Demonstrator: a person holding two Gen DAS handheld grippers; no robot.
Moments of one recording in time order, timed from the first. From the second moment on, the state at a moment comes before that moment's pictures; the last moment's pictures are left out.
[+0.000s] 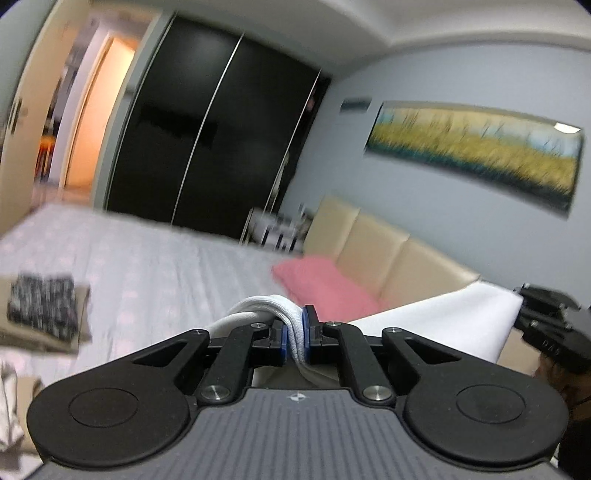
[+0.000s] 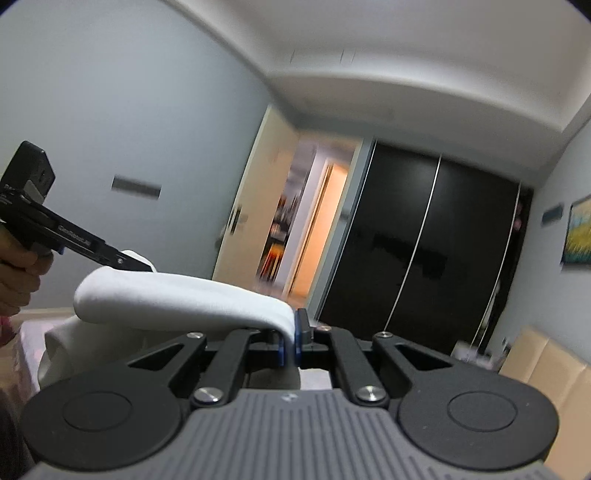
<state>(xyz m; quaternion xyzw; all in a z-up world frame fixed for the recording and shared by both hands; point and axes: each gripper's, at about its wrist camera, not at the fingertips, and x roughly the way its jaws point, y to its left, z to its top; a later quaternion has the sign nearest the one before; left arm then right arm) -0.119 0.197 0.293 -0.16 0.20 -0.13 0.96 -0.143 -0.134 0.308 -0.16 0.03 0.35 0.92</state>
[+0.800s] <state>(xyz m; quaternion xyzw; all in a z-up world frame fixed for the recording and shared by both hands) 0.065 0.227 0.012 0.00 0.48 0.04 0.88 0.135 0.011 -0.064 -0.23 0.35 0.31 0.85</state>
